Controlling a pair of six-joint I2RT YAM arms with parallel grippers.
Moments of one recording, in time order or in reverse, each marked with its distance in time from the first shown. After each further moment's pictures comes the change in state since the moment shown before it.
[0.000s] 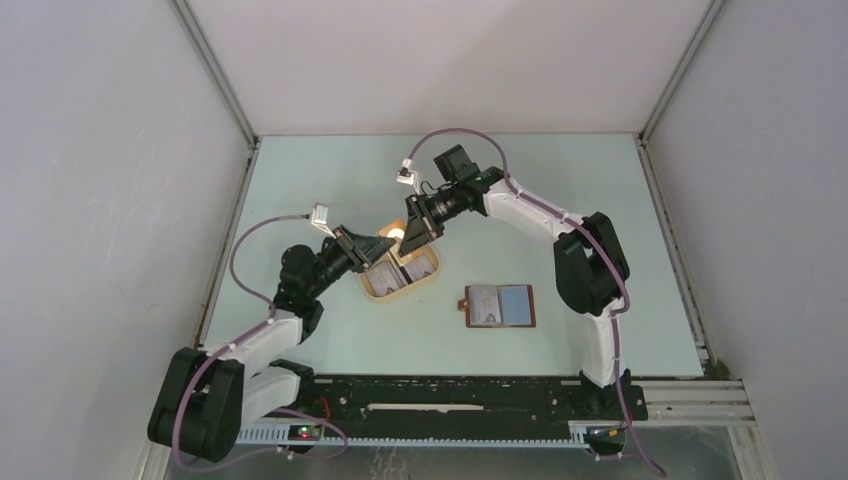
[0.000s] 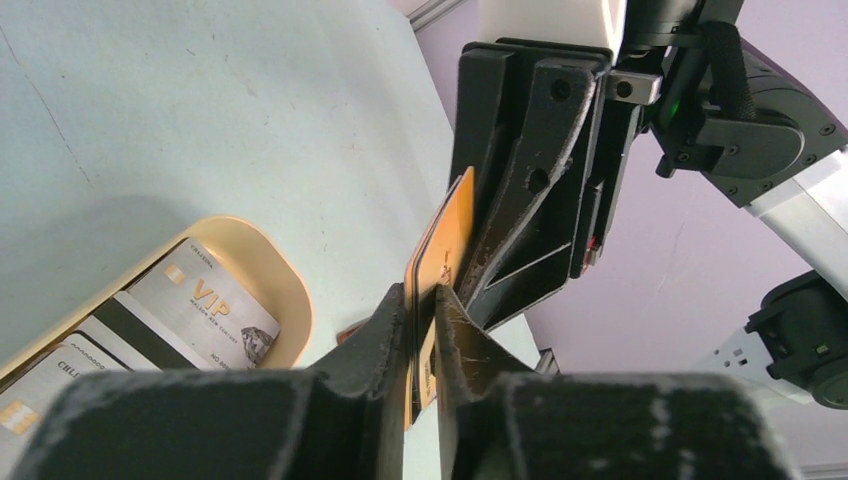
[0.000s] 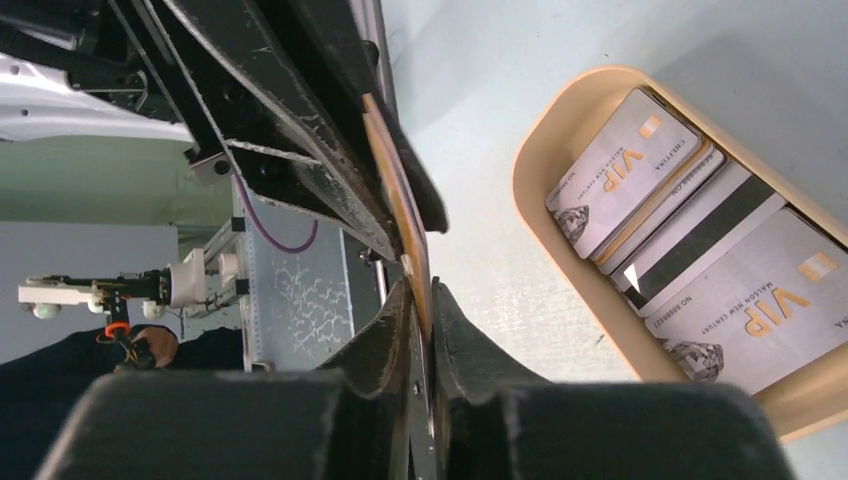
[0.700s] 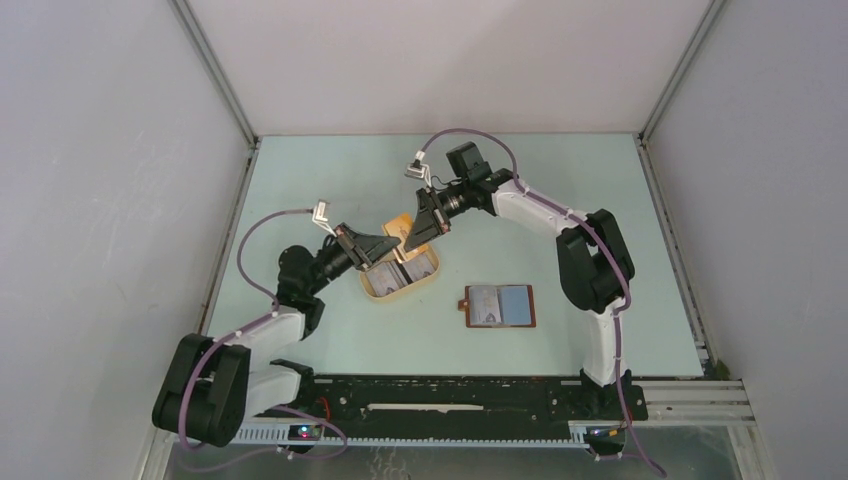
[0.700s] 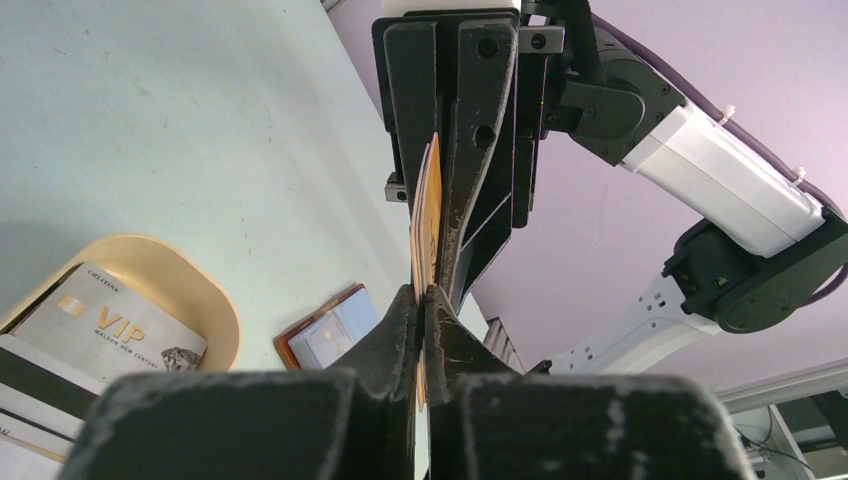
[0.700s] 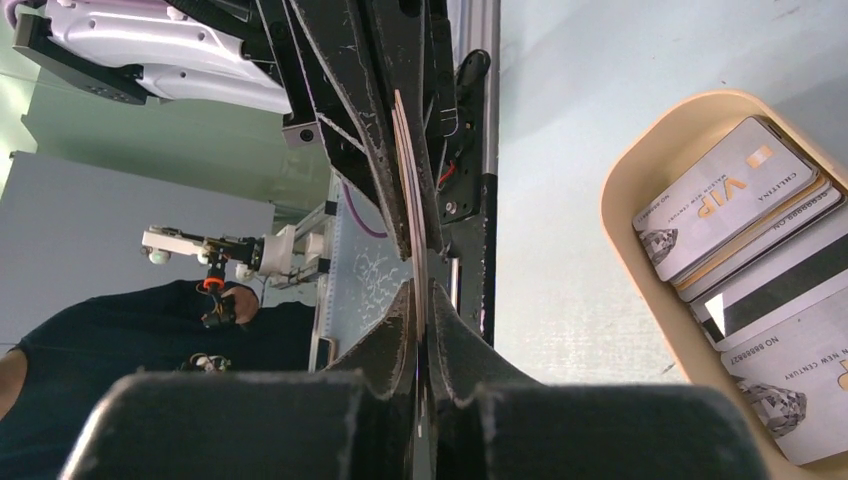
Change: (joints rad) left arm 0.015 0.069 -0.001 0.197 0.137 -0.082; right arm -0.063 -0.006 -0.071 0.172 -0.298 0.112
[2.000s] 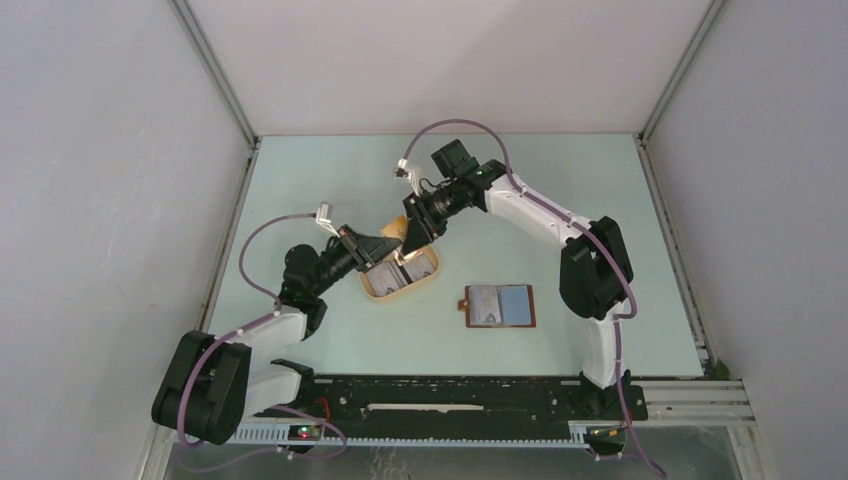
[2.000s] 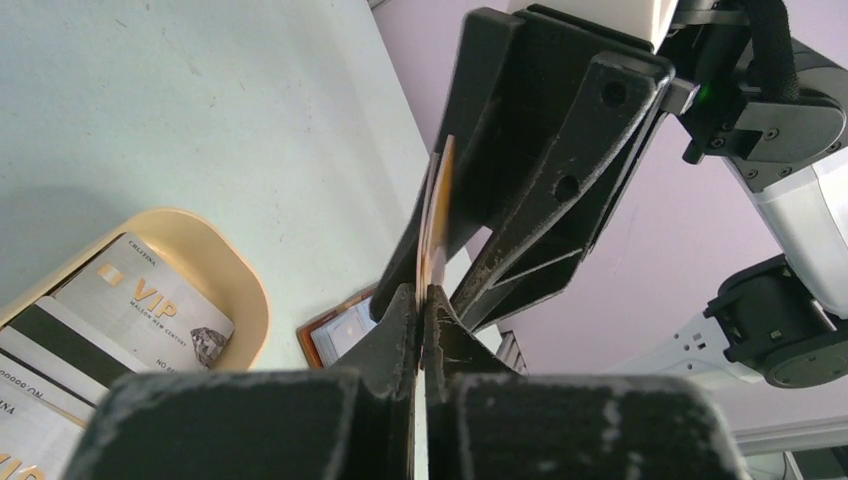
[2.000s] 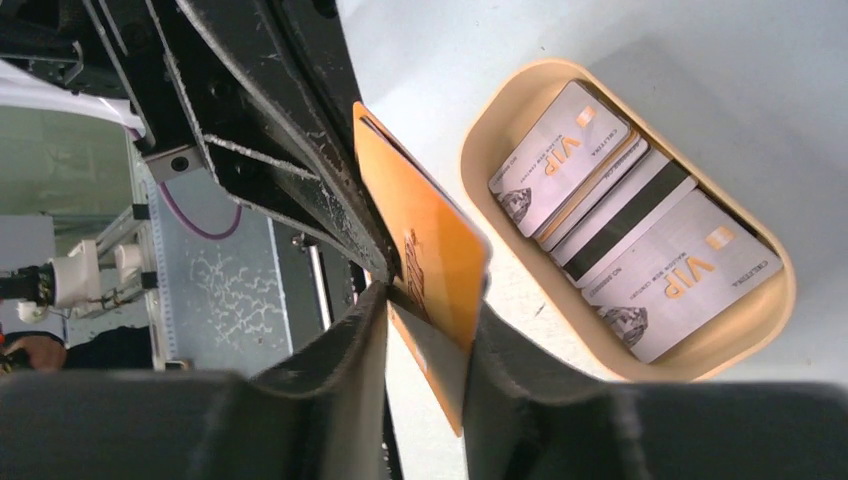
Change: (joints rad) left arm -0.029 0.017 0.000 -0.065 -0.084 -0.010; right arm 0.086 -0.028 0.138 -0.320 0.432 -0.287
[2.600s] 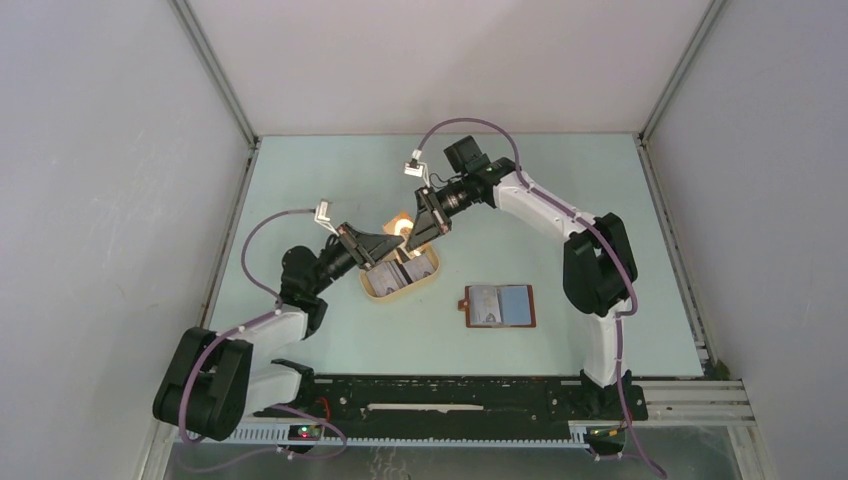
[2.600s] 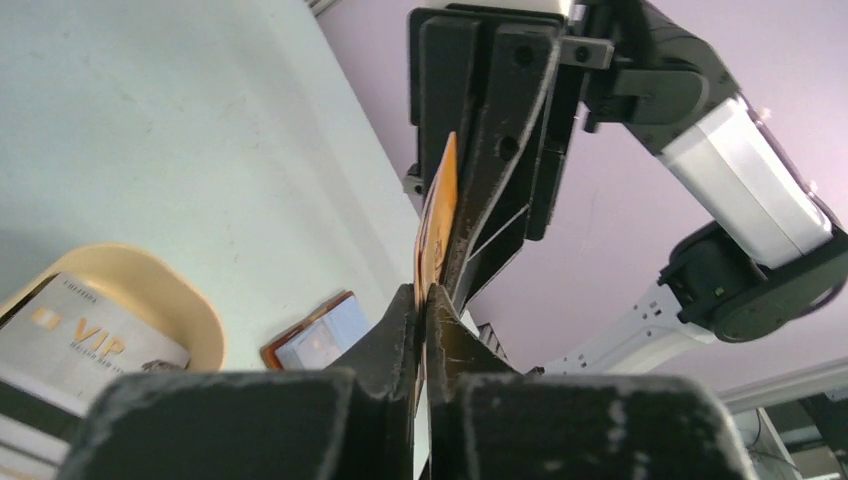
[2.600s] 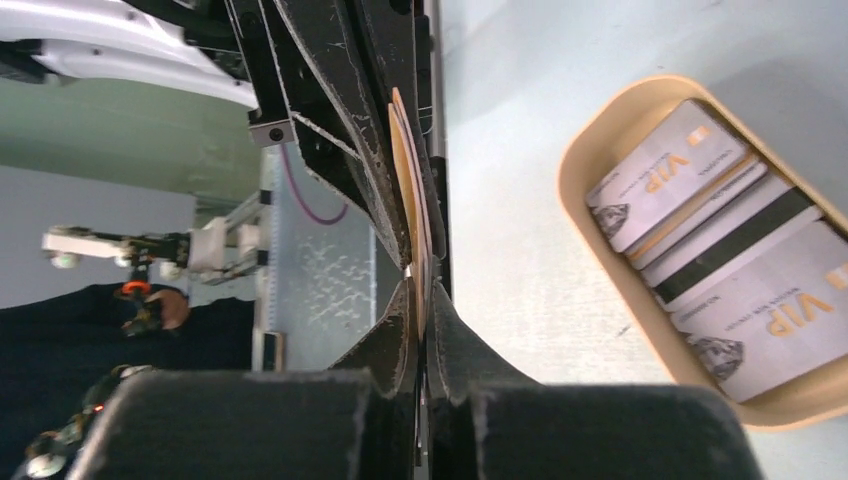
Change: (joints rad) left arm 0.001 0.010 0.000 0.087 0.046 -0.010; right arm -0.059 0.000 -0.028 0.040 -0.247 0.059
